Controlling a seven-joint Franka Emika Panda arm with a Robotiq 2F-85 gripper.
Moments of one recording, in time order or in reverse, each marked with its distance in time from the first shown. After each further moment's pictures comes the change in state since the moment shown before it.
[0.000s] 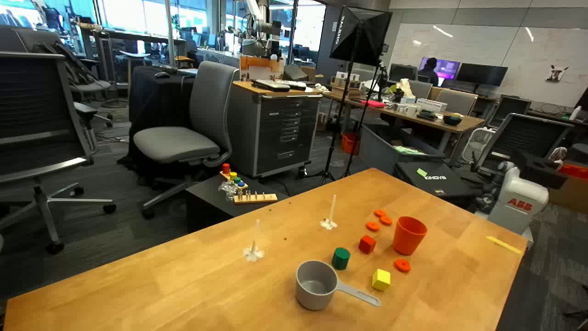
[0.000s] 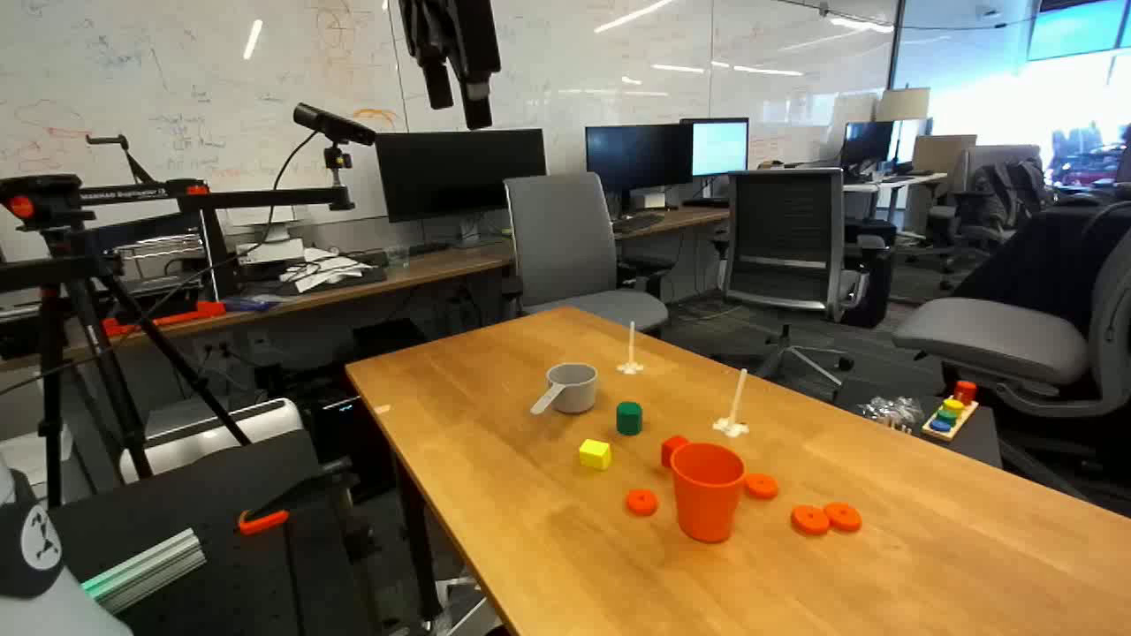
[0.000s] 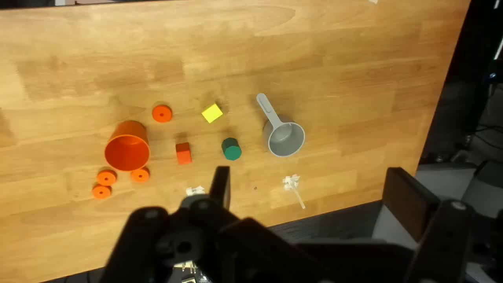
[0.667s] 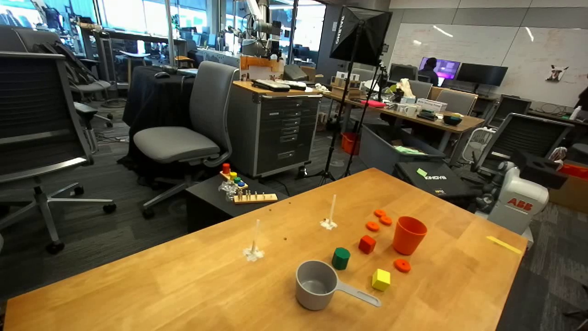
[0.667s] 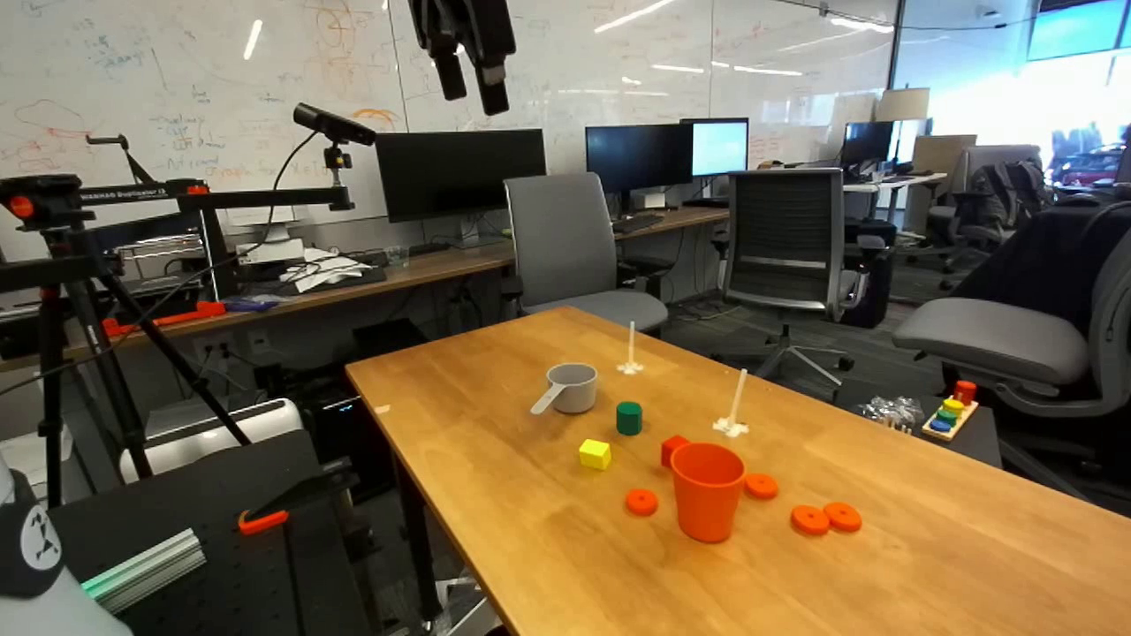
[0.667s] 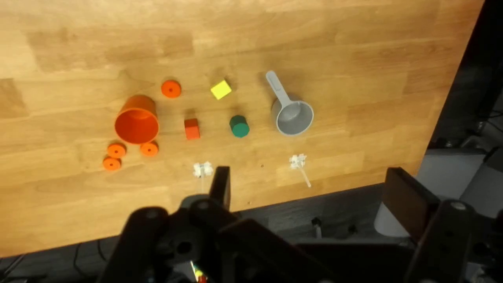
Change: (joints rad) arm -0.014 -0.007 0.015 0.002 -0.035 0.066 0.000
